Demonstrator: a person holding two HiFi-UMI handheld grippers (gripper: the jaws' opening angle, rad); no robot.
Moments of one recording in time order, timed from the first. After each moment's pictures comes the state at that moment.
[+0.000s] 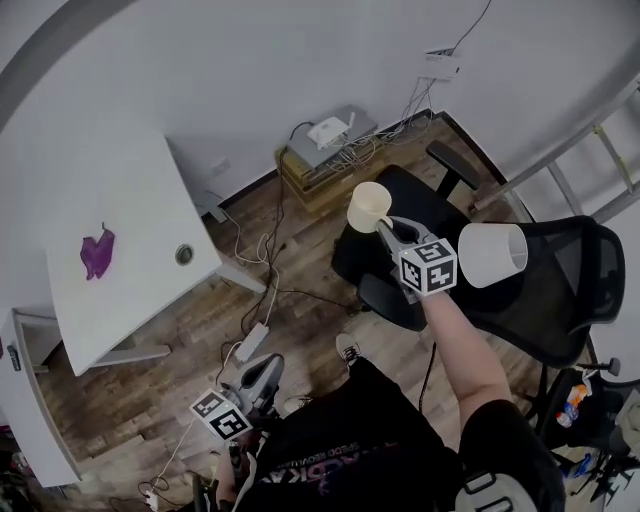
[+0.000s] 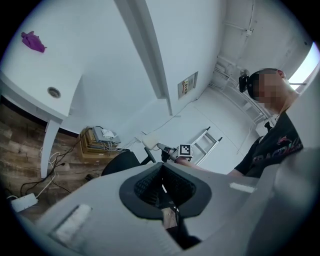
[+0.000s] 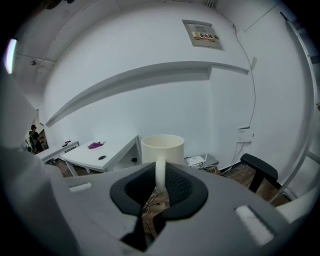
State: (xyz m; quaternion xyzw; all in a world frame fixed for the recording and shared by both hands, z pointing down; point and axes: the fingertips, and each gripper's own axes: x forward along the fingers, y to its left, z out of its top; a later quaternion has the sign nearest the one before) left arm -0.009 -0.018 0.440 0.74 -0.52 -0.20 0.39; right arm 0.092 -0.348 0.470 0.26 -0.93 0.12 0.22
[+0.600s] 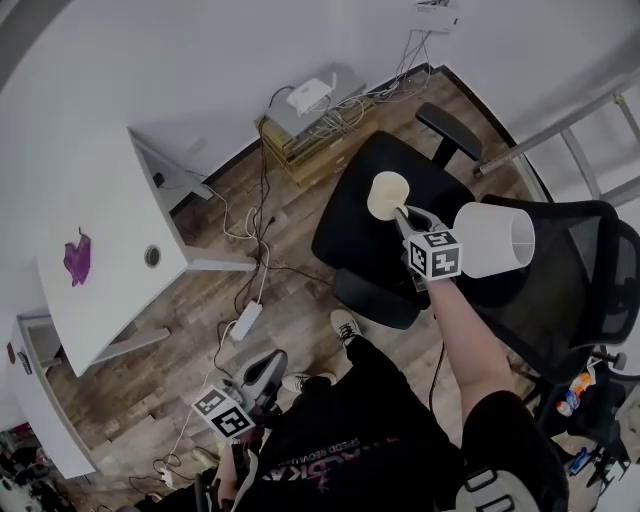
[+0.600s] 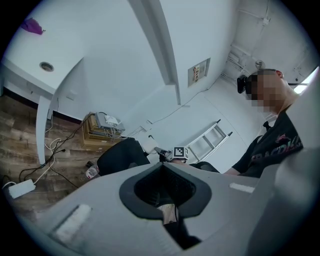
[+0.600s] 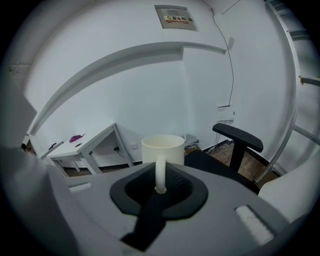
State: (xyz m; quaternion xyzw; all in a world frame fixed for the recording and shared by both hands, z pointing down) left arm 0.058 -0.086 0.474 0.71 -0.52 -0.16 0.45; right arm 0.197 -0.432 0.587 0.32 -0.89 0.19 0.27
